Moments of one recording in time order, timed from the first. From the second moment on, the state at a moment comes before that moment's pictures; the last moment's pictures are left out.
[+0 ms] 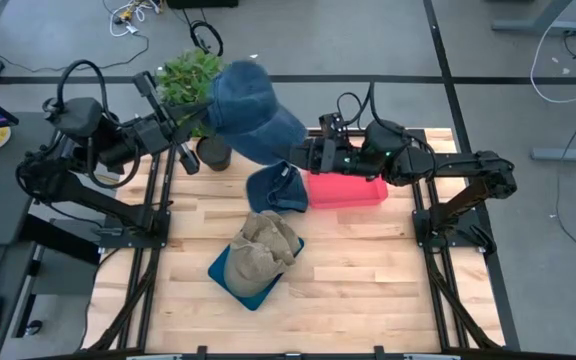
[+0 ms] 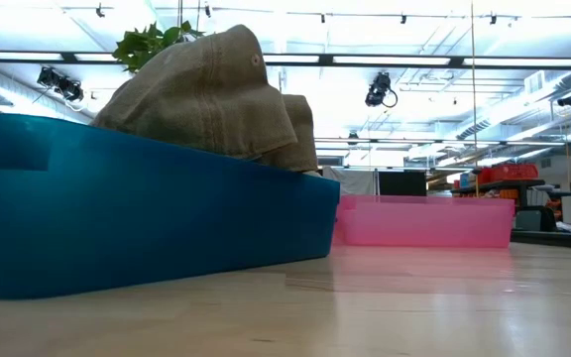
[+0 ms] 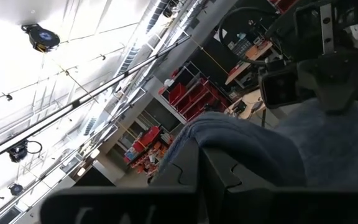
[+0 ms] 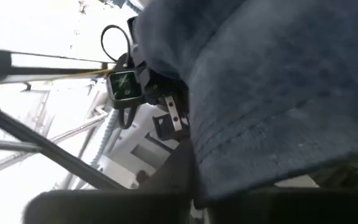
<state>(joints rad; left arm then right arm) -0.10 1.12 1.68 -0.31 -0.52 0.91 0.03 1.52 1.59 0.15 0.06 1.03</state>
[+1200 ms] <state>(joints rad) -0.10 1.12 1.68 -0.32 -0.63 0.74 0.03 1.12 1.59 -0.85 0.27 0.79</state>
